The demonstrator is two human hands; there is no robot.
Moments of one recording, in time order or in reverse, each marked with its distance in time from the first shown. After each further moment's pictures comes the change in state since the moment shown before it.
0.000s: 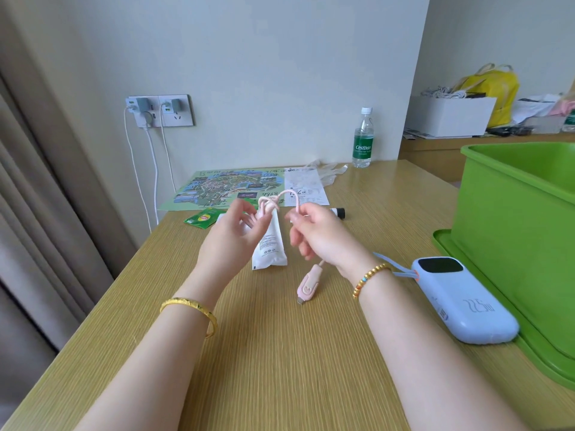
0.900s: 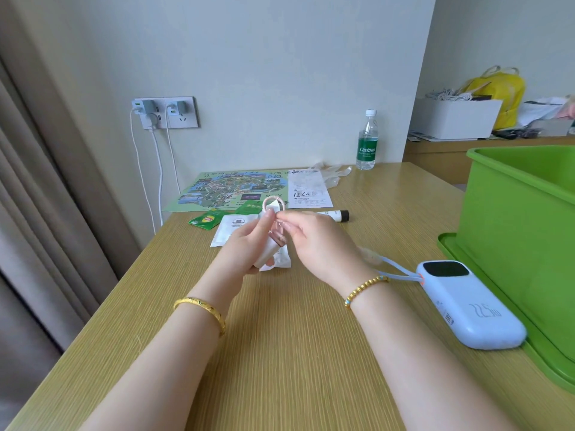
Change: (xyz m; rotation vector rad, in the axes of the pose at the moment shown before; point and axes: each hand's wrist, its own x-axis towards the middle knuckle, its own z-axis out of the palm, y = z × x) left_hand -0.001 0.005 0.010 -0.438 -0.262 -0.313; right_hand -0.007 0.001 0.012 -0.540 0.134 -0.362
